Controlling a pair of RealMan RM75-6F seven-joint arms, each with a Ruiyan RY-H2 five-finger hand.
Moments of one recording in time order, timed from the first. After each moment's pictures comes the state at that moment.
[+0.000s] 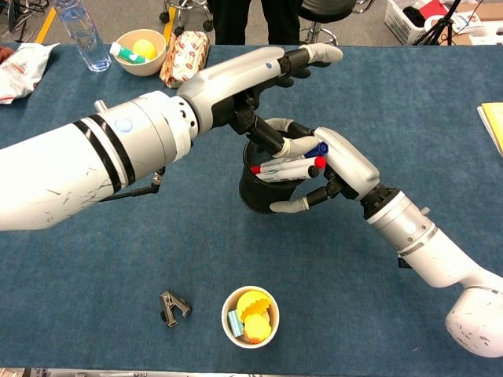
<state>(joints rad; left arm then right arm) -0.95 -1.50 -0.31 -2.16 0.75 1.03 0.23 0.53 -1.95 -0.04 -0.92 -1.74 1.44 0.64</state>
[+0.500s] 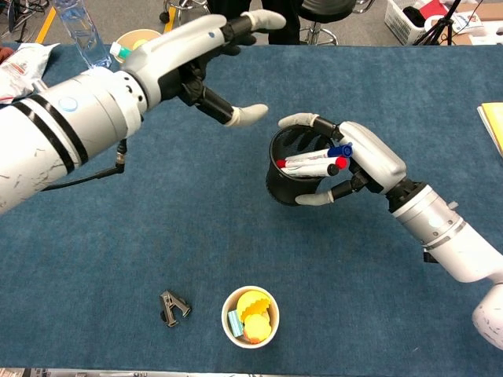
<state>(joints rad) -0.89 -1.39 -0.27 -2.20 0.78 1.16 0.28 0.50 -1.87 -0.05 -0.93 -1.72 1.44 0.60</state>
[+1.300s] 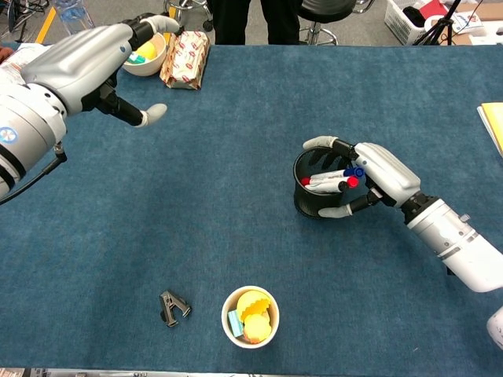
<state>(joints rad) -0.77 -1.40 -0.14 -2.22 0.84 1.49 0.69 0.44 -1.91 -0.09 -0.77 -1.69 1.38 0.63</state>
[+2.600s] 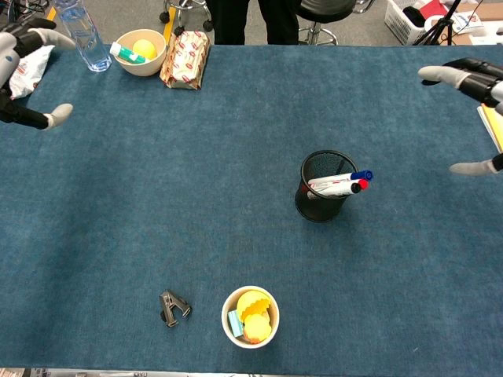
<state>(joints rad) -0.51 -1.28 -0.04 -2.06 1.06 1.55 0.50 0.40 -1.17 -0.12 -1.44 -1.72 1.41 0.07</state>
